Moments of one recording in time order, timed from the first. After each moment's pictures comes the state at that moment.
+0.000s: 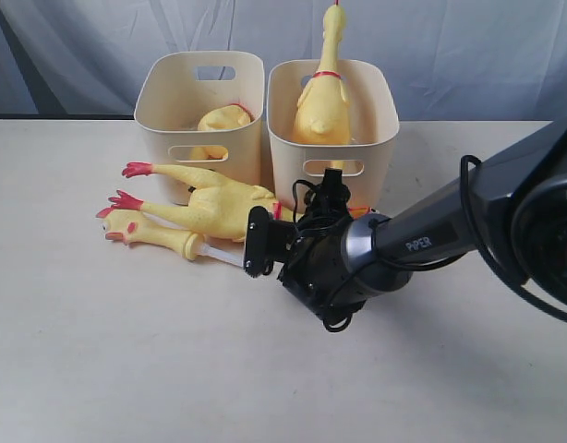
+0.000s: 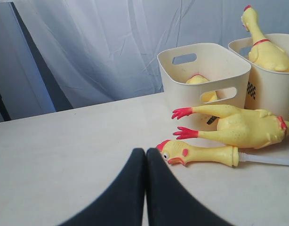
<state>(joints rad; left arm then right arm) -0.28 0.09 -0.39 0.24 0.60 -0.10 0.83 2.21 -1.13 -1.75 0.74 0.92</state>
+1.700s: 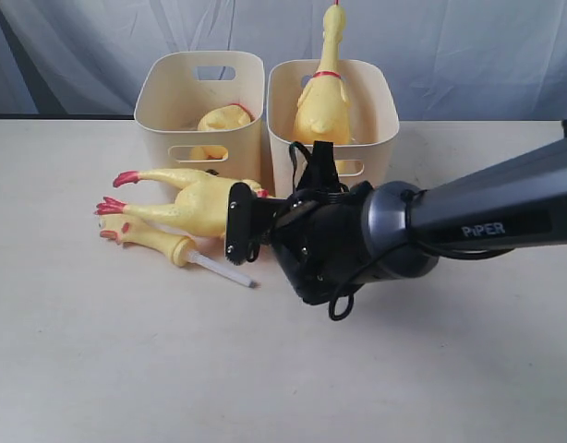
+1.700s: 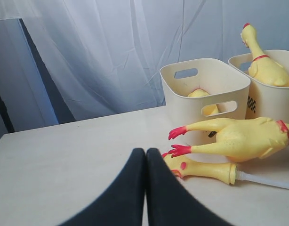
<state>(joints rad) -0.28 0.02 -0.39 0.24 0.60 -0.10 0.90 2.01 -1.12 -1.45 0.74 0.57</state>
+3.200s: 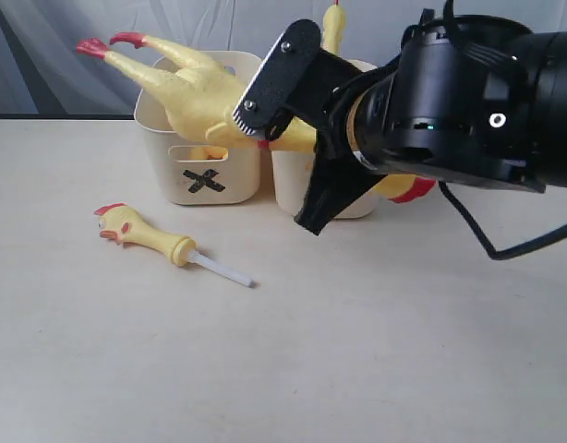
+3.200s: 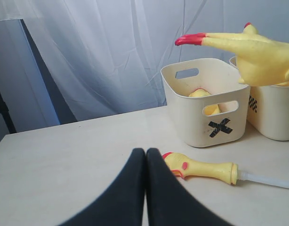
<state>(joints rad) -0.28 0.02 -0.39 0.25 0.60 -0.10 0.90 1.53 -1.12 -0.89 0.73 0.37</state>
